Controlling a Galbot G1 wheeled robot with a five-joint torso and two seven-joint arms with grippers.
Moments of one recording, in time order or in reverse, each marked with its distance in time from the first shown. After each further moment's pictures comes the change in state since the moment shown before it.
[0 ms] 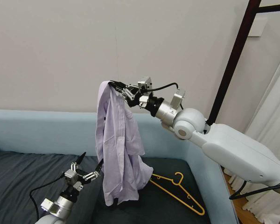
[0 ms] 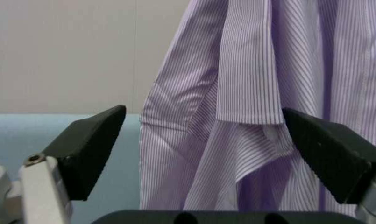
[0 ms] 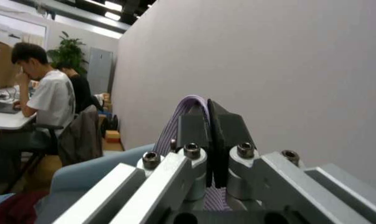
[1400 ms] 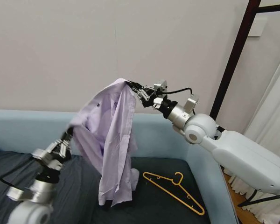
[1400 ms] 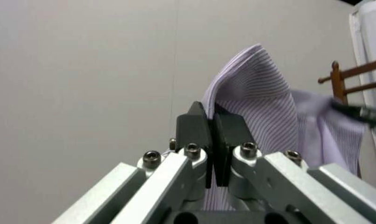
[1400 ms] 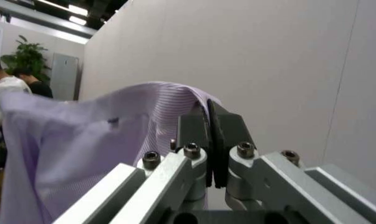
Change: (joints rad) left arm 0.023 0.152 -0.192 -0.313 -0.192 -0.011 -0.167; right arm -0.118 -0.088 0.112 0.012 -0.026 0.024 0.015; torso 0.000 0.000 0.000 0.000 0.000
